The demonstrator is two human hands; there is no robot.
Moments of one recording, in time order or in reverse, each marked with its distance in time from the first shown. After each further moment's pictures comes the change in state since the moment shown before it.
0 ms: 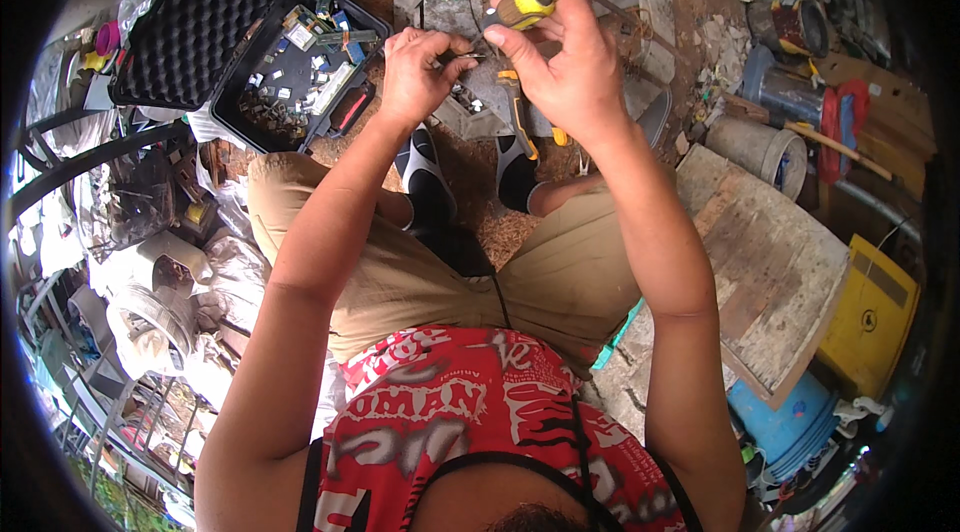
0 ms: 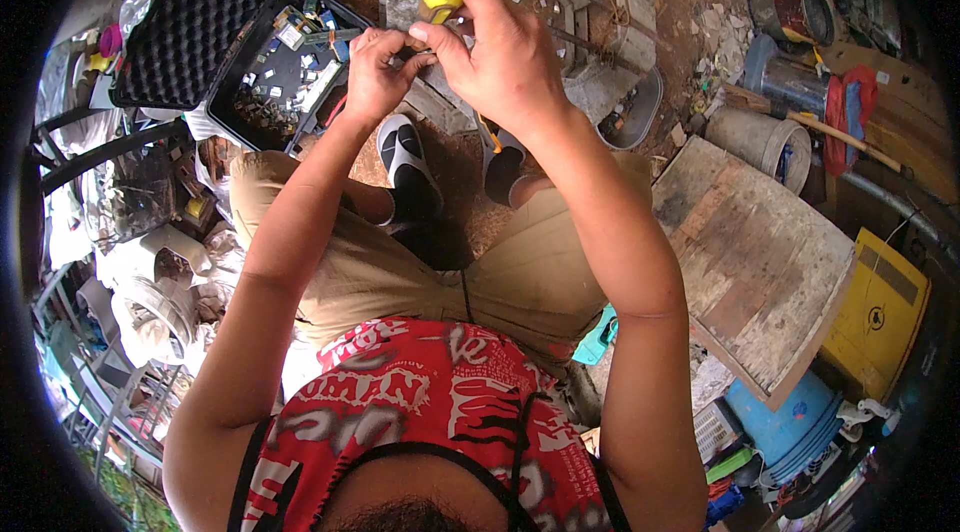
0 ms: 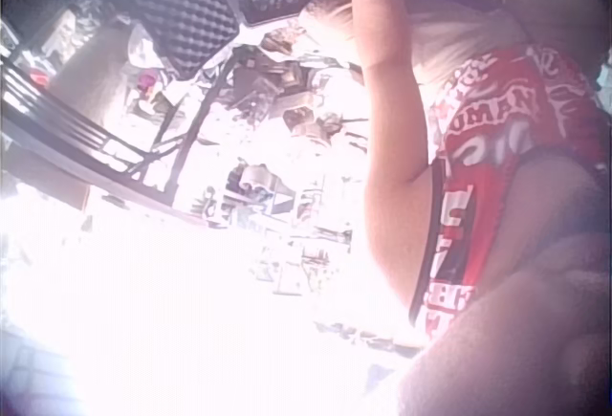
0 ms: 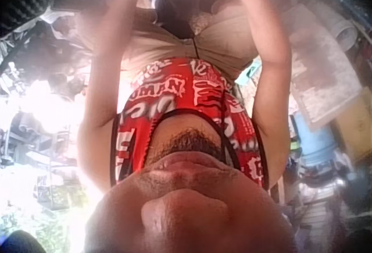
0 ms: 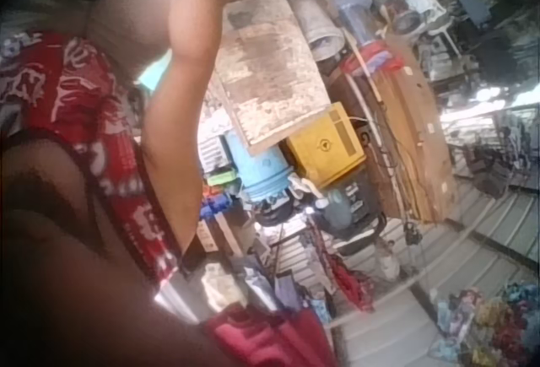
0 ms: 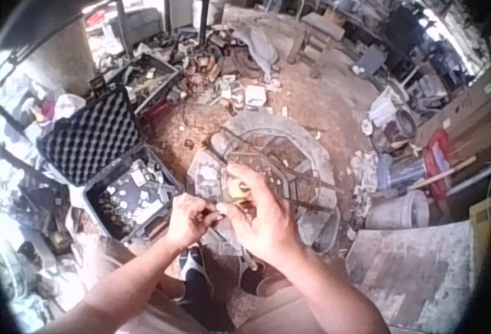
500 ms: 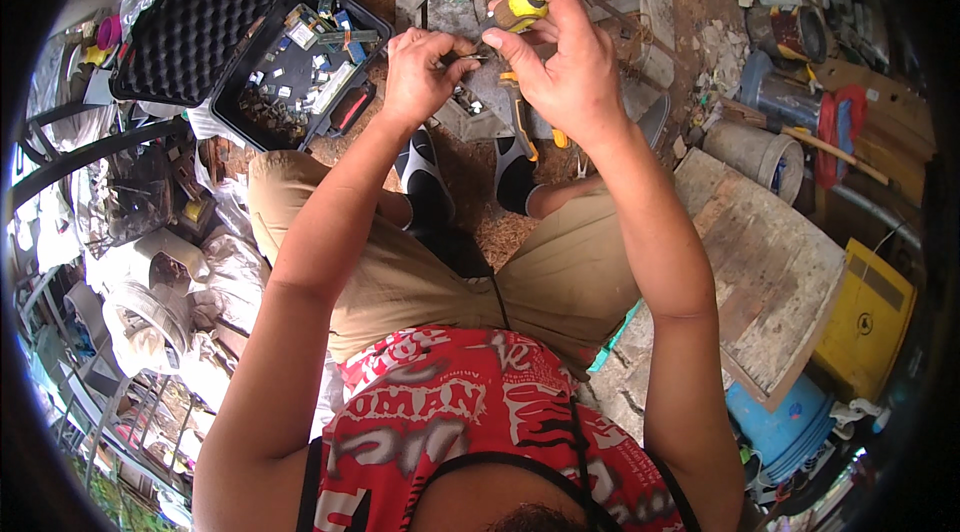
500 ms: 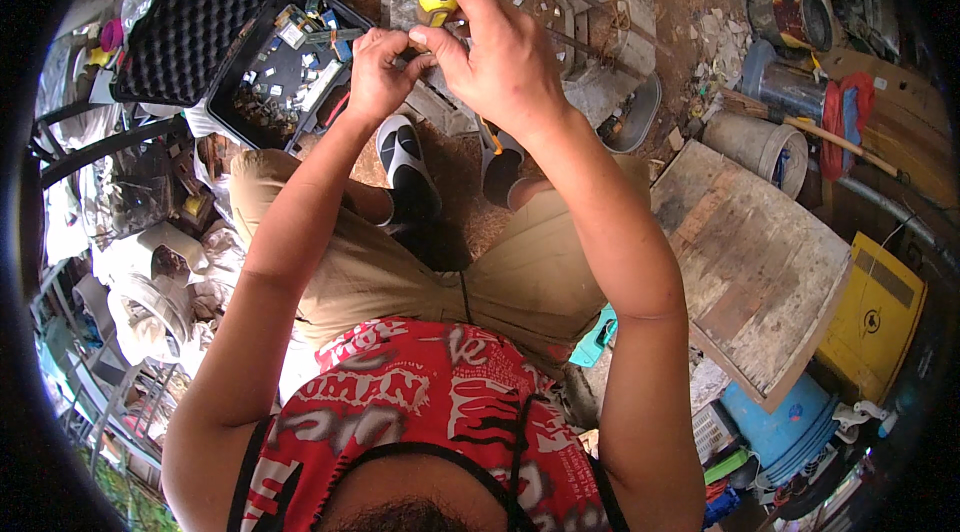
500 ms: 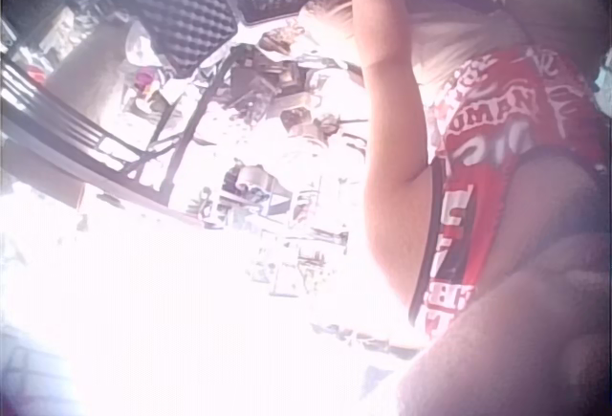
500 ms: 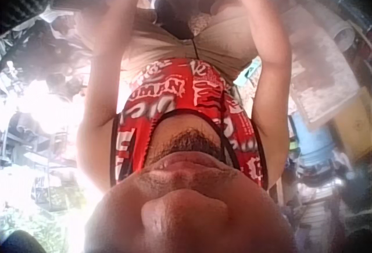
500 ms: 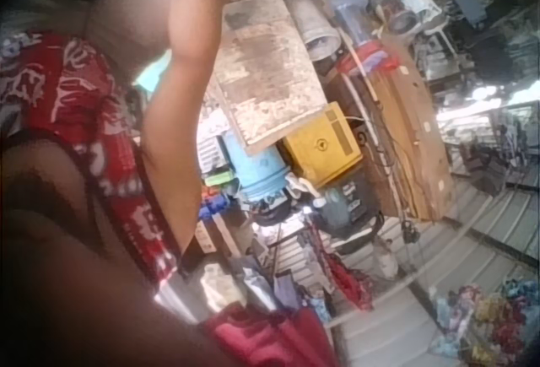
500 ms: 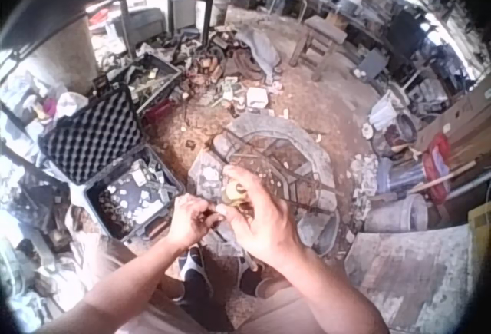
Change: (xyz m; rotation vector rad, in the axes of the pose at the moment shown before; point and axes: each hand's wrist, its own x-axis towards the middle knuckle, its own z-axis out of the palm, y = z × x) left_hand 0.001 0.006 -0.003 -0.016 0.030 0.027; right_hand 0.003 -0.006 0.000 -0.020 -0.068 0.004
